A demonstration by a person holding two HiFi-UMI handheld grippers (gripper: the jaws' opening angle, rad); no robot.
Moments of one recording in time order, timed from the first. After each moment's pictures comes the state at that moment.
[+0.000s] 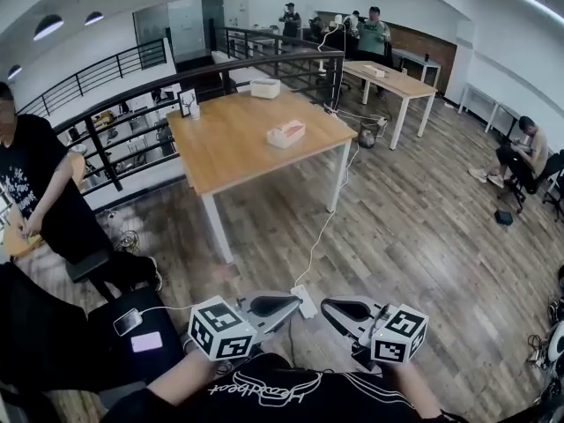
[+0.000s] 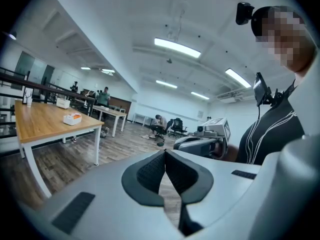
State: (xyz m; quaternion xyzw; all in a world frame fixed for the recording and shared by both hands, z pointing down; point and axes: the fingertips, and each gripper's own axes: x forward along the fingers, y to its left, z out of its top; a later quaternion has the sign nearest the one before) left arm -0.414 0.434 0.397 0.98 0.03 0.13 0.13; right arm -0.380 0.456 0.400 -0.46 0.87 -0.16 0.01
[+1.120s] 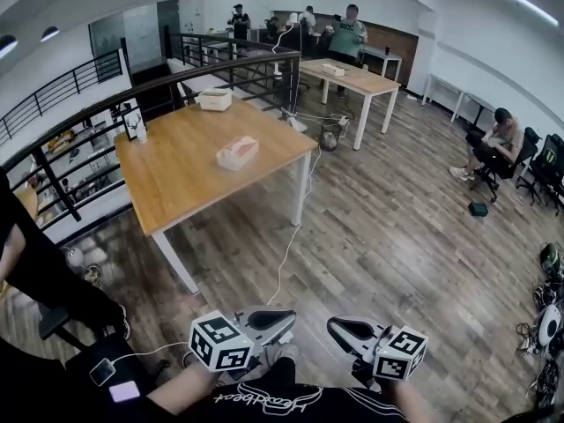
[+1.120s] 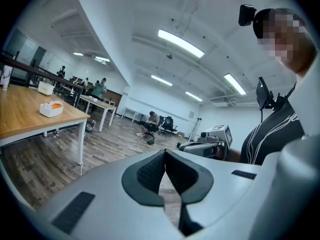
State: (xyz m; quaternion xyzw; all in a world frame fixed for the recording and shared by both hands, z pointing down) left arm -0.263 0.342 0.424 0.97 0.10 0.14 0.17; right arm -0.219 0.390 0.431 -0.55 0.80 -0.21 0.05
